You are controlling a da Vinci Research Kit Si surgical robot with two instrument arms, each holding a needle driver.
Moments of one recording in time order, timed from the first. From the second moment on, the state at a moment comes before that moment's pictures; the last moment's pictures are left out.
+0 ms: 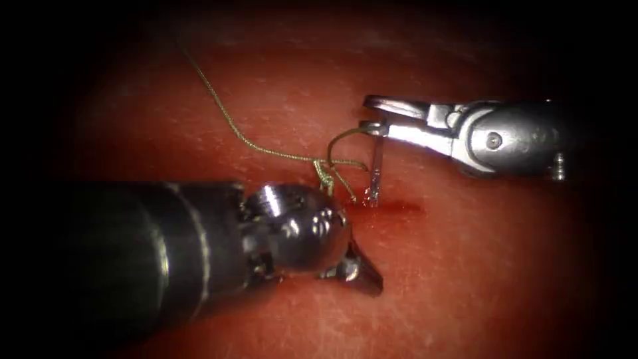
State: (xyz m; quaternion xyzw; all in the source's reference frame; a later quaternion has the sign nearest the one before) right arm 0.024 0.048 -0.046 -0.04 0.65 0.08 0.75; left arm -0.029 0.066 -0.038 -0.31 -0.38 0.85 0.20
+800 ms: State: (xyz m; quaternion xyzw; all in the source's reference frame) right arm 0.023 0.049 -0.045 0.00 0.64 0.19 0.75; left arm -0.027 0.064 -0.034 -0.32 -0.36 0.85 0.21
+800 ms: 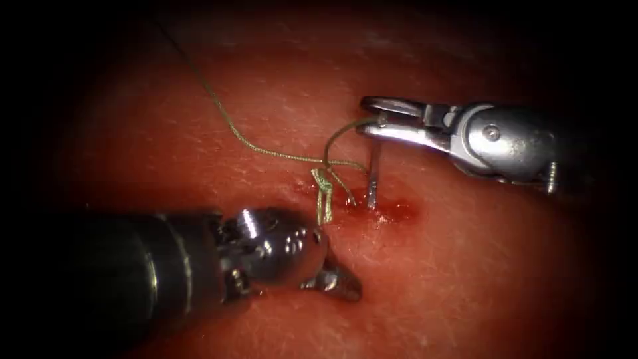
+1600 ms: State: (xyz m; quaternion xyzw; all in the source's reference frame) right arm 0.022 0.049 -0.045 0.08 0.63 0.28 0.72; left arm -0.026 0.064 -0.033 -0.33 -0.35 0.85 0.22
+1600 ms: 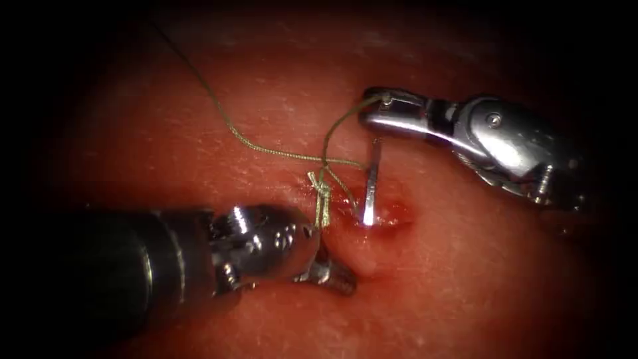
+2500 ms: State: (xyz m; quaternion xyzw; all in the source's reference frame) right arm 0.022 0.048 -0.044 0.21 0.60 0.38 0.67; left arm -0.026 0.064 -0.032 -0.33 -0.35 0.85 0.22
